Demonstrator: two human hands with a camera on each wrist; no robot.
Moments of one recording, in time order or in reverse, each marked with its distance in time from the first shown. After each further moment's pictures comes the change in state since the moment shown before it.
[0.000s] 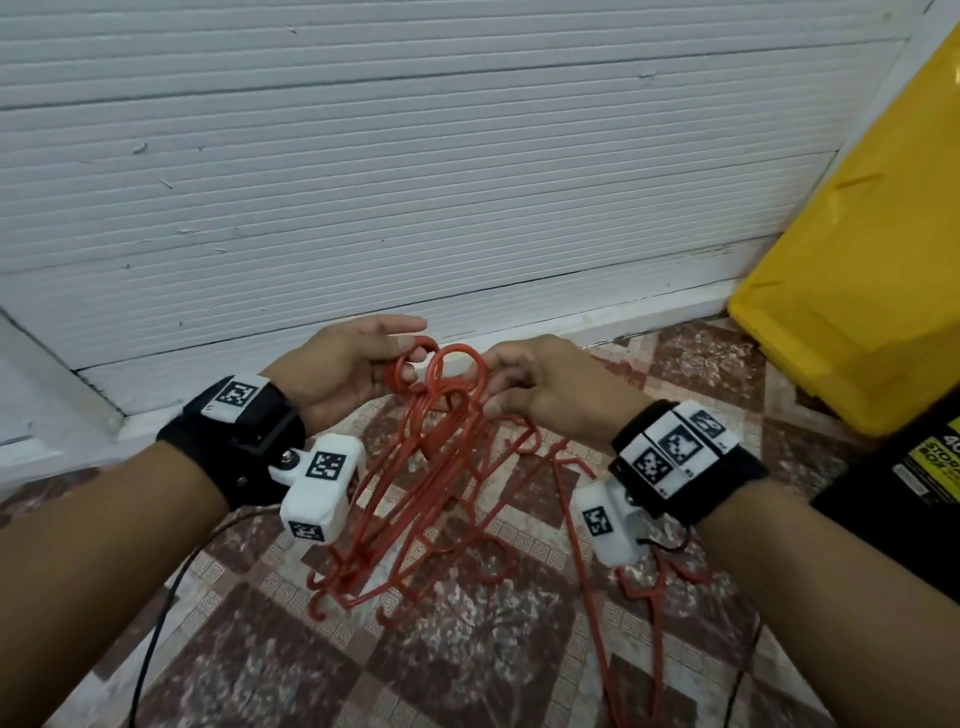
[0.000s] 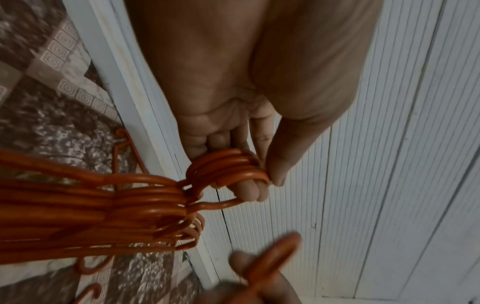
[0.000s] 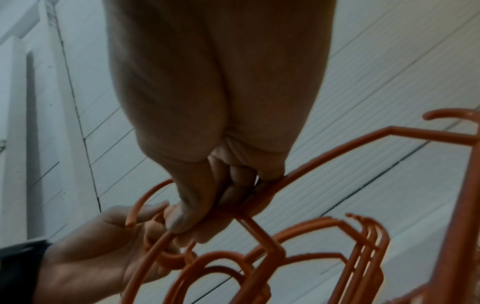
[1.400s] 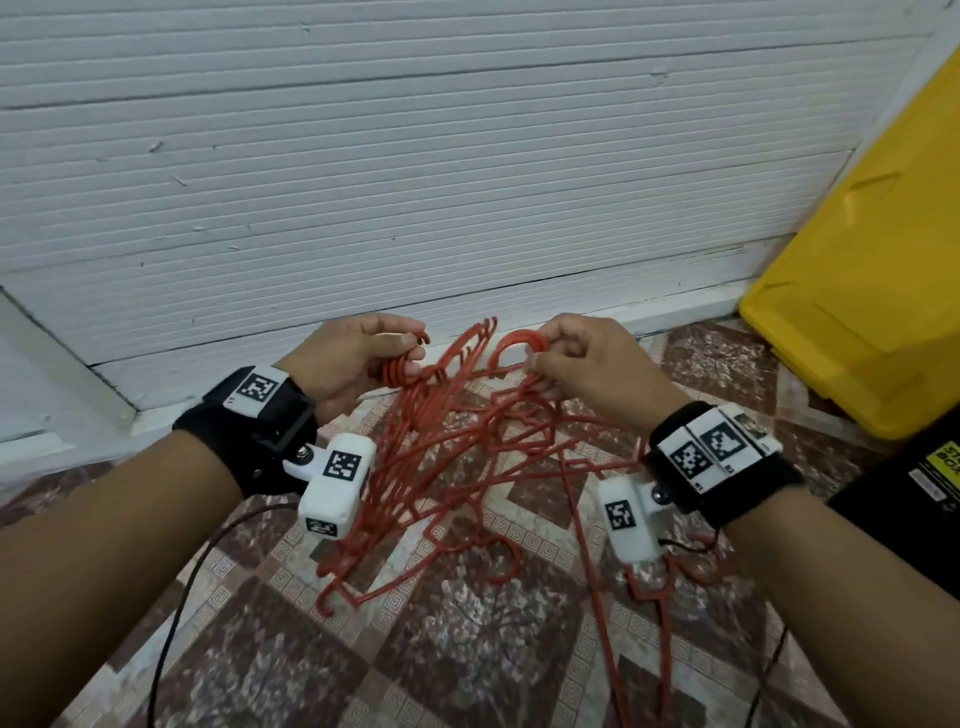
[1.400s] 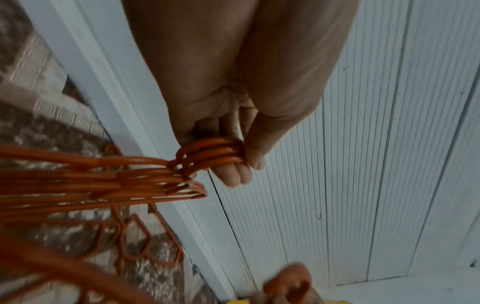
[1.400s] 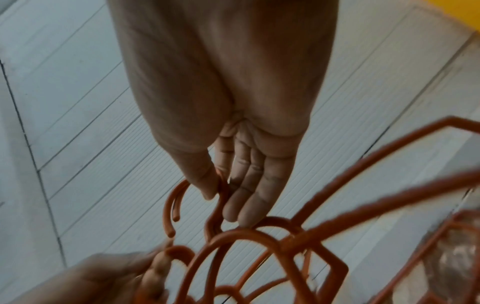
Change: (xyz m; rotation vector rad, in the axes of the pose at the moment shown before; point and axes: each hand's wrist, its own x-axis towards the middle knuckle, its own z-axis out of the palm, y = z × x) left_hand 0.002 0.002 -0.005 0.110 0.151 -0.007; right_hand -0.005 0.014 -0.015 0.136 0.285 0.092
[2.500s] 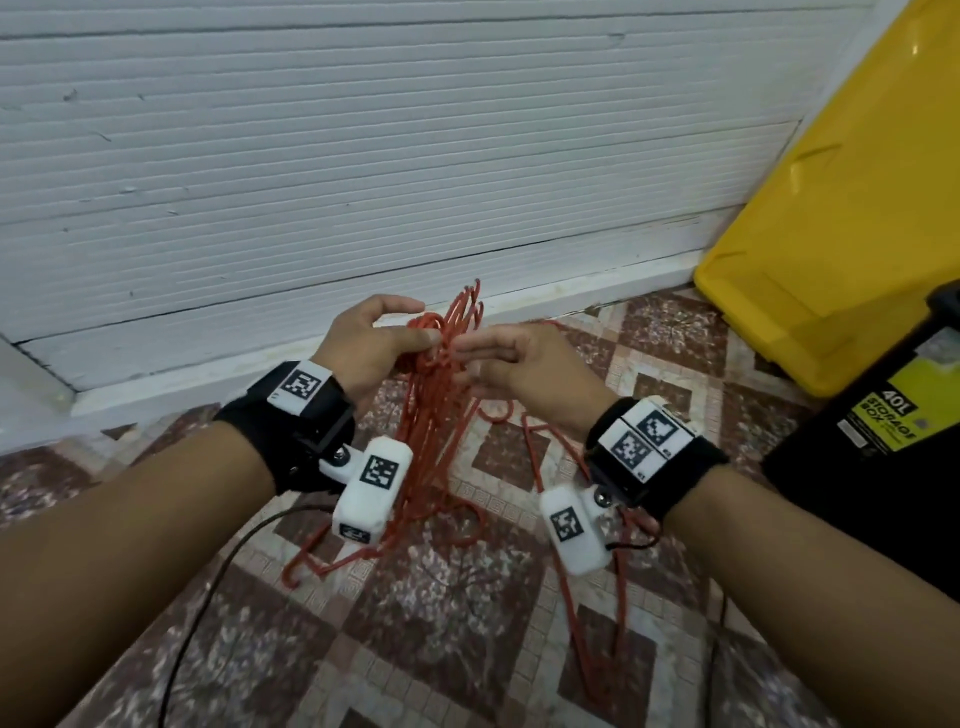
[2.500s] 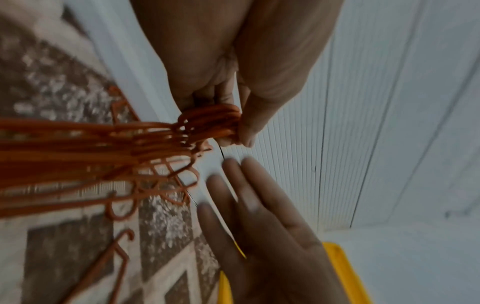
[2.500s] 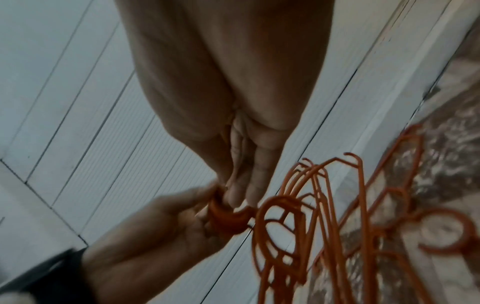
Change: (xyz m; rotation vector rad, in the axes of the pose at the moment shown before) left_hand -0.004 -0.027 0.065 -0.013 0.164 0.053; right_hand -0.023 0.010 0.030 0.237 -0.079 0.083
